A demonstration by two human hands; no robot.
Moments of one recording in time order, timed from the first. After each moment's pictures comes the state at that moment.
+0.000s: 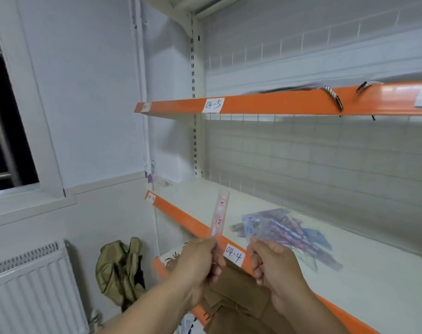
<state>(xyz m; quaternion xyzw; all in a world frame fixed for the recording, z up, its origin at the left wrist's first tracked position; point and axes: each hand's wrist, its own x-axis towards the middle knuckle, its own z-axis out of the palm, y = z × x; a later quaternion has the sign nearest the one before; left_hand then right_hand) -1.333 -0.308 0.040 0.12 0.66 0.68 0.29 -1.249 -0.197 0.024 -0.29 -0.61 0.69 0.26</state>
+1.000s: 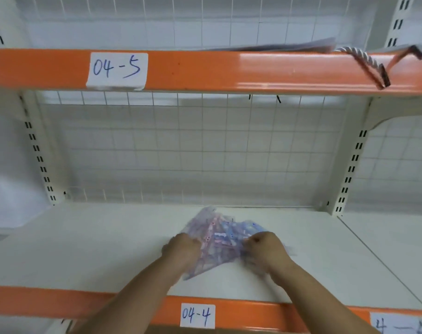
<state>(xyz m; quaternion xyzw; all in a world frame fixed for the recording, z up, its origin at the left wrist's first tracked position) -1.489 -0.105 -0.005 0.46 0.79 0.26 0.30 -1.313 -0.067 -0.013 -0.62 -0.64 0.36 0.29</state>
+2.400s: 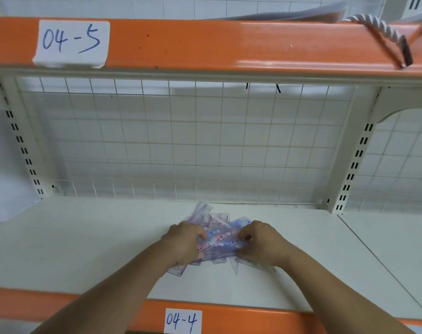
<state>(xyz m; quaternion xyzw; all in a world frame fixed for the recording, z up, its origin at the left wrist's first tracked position) -1.492 -0.072 -0.007 0.68 0.71 0.06 0.16 -1.295 -0.019 -0.018 -0.54 -0.83 0.13 0.09</state>
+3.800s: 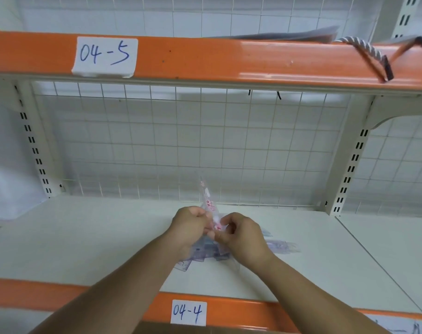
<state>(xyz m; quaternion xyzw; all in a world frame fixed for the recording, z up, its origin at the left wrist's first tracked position) -1.469 -0.093 0.024 0.42 0.63 0.49 0.44 -1.341 -0.065 -0.003 -0.48 -0.75 0.27 0.36</state>
